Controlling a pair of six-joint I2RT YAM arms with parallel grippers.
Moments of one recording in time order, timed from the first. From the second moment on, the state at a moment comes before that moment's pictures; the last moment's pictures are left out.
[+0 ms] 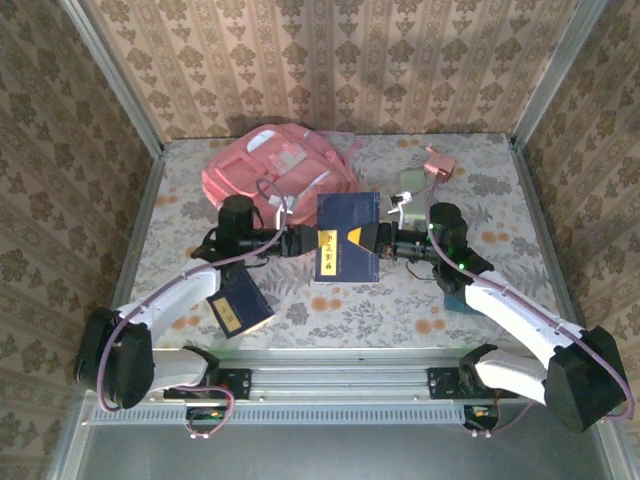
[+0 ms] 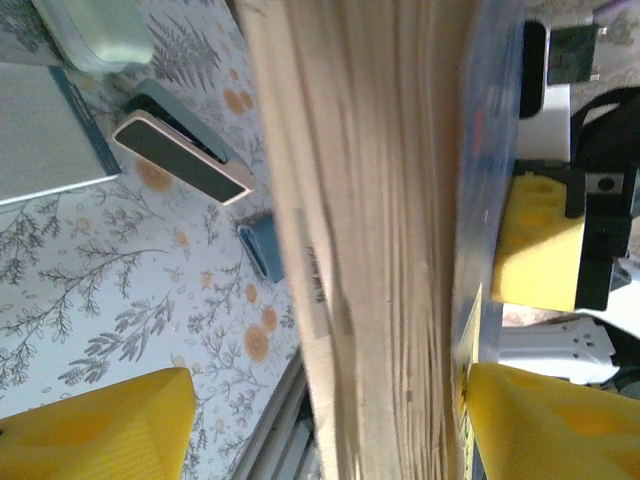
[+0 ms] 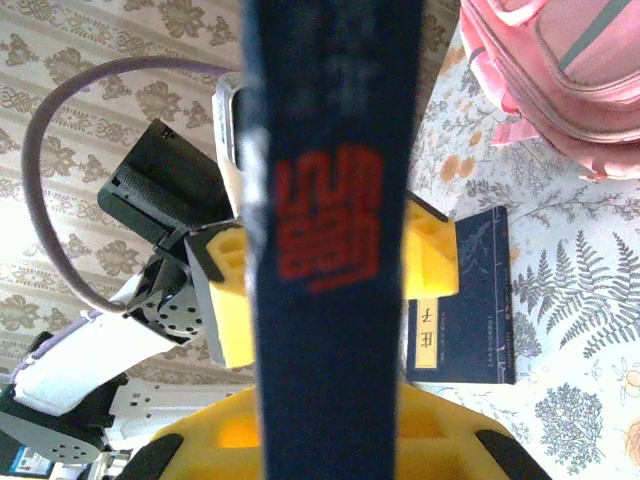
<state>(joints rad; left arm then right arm) -0.53 1.25 0.75 0.14 0.96 -0.76 0.44 1.12 0.68 0.29 -0.78 1.03</state>
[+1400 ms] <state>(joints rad) -0.57 1.35 0.77 0.46 1.07 -0.96 0.43 1.14 0.67 0.31 -0.79 1.02</state>
